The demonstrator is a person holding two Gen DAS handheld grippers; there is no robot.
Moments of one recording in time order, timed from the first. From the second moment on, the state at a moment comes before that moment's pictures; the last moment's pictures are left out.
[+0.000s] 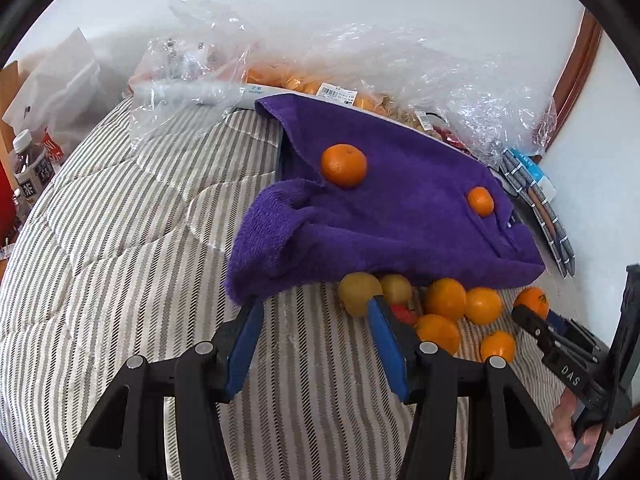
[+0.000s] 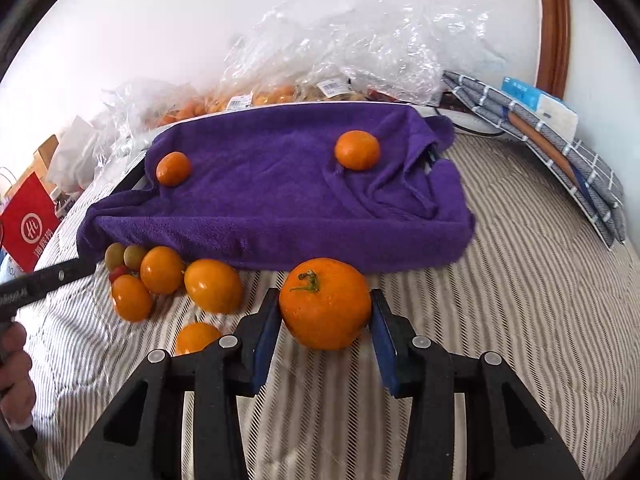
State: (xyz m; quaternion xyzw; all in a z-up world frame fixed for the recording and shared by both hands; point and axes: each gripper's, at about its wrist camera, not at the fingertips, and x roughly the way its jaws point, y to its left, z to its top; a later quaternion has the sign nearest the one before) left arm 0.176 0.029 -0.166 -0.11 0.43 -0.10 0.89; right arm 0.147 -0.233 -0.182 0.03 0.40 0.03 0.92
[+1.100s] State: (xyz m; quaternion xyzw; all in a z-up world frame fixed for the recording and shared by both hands) left arm 0.171 0.022 -0.181 -0.08 0.42 -0.11 0.90; right arm 0.132 -0.265 -0.190 0.11 0.40 0.03 0.91
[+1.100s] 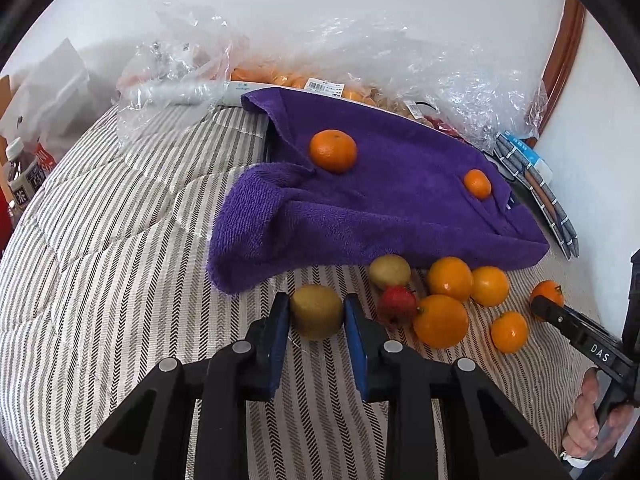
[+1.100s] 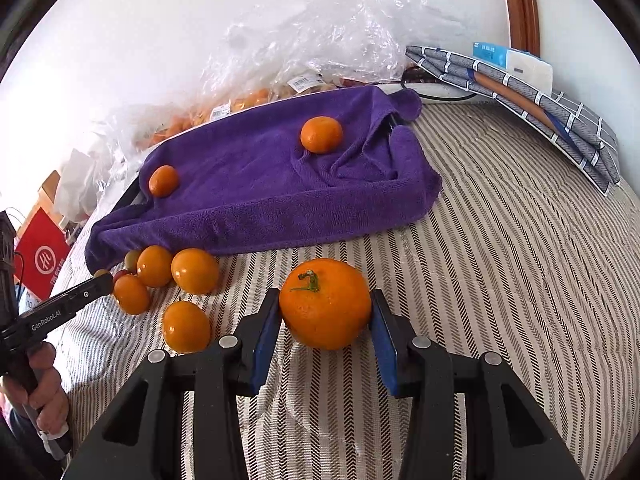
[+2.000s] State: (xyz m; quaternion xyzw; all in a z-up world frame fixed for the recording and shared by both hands) left arm 0.147 0.029 -0.162 -0.09 0.35 -0.11 0.93; right arm 0.124 -0.267 -0.186 0.12 0.38 0.03 0.92
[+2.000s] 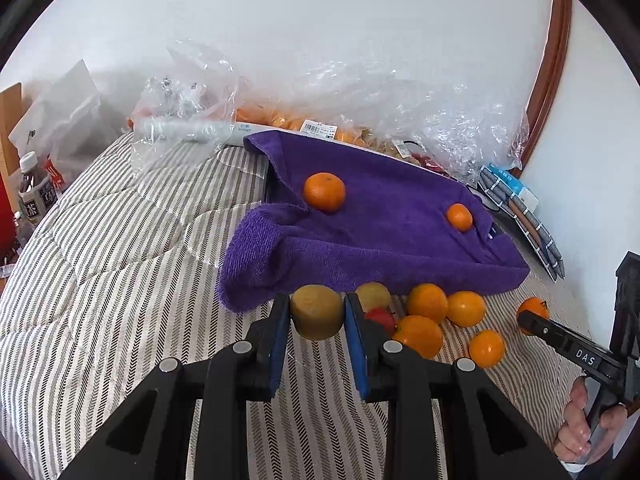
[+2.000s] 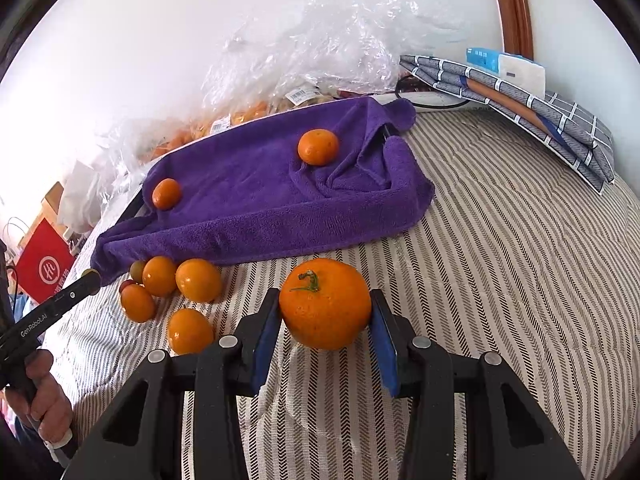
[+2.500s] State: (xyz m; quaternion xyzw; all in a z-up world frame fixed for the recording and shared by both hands) left arm 0.164 0.029 -0.107 -0.11 0.32 -0.11 0.94; right arm 0.128 -0.272 -0.149 0.12 0.33 0.05 0.94
